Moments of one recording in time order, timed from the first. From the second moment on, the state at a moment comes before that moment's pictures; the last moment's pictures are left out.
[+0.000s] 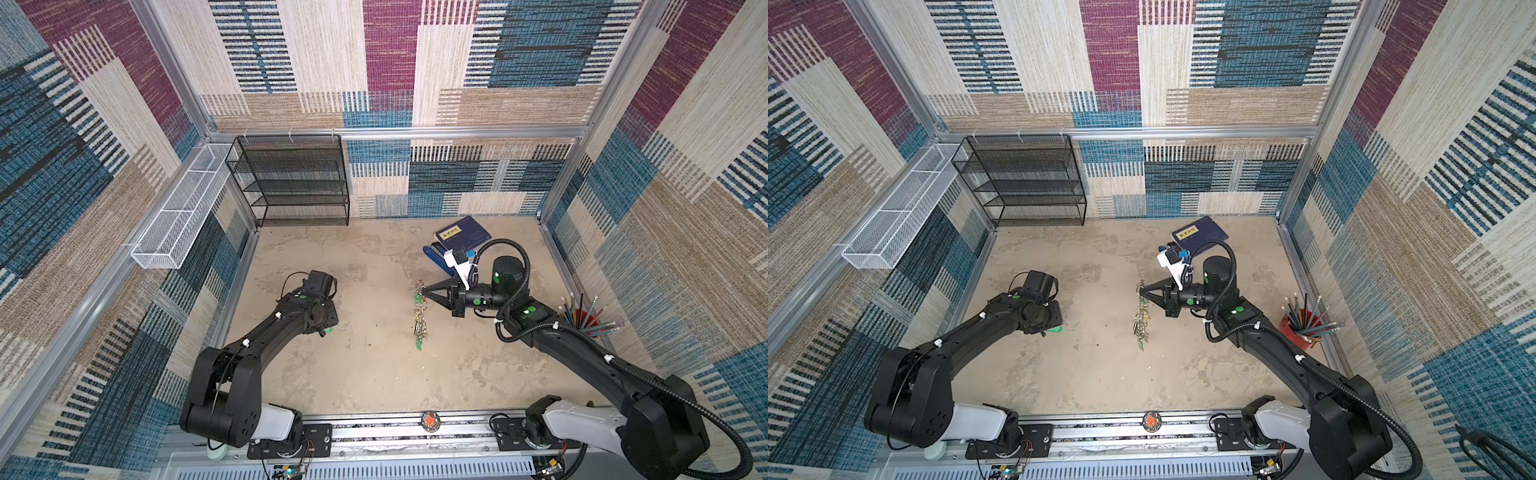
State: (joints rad) left arm -0.24 1.42 0.82 -0.61 -0.15 -0.53; right arm 0.46 1.18 0.78 0.17 -0.88 0.32
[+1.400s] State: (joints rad) left arm -0.19 1.57 0.88 -0.57 -0.06 -0.45; right arm 0.46 1.21 0.81 0.16 -0.89 0.32
